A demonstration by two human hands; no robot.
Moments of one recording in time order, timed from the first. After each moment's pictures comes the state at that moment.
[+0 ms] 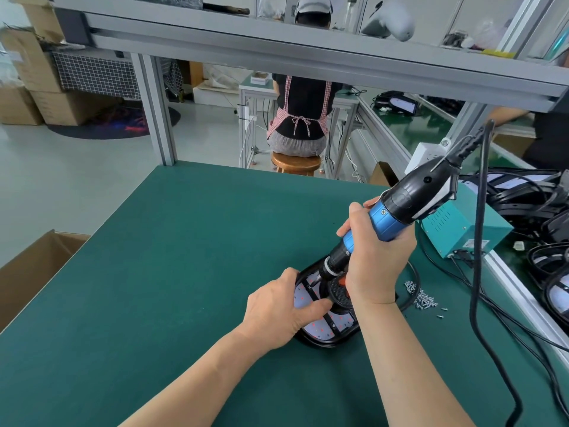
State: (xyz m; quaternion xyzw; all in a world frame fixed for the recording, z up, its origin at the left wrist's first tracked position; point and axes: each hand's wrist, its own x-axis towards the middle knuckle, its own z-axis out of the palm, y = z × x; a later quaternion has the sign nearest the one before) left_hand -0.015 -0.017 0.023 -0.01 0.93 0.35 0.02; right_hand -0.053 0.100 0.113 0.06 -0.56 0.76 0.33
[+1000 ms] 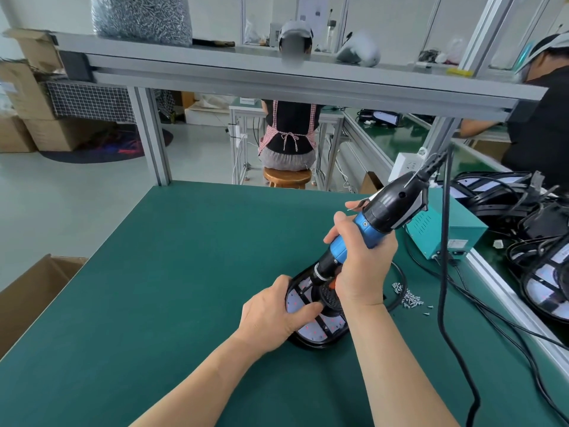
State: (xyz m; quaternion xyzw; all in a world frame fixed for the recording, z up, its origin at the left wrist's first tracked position) left_hand -0.013 -0.019 0.024 0.01 0.93 0.37 0.00; right_hand -0.042 0.105 0.119 0.10 -0.53 0.79 0.29
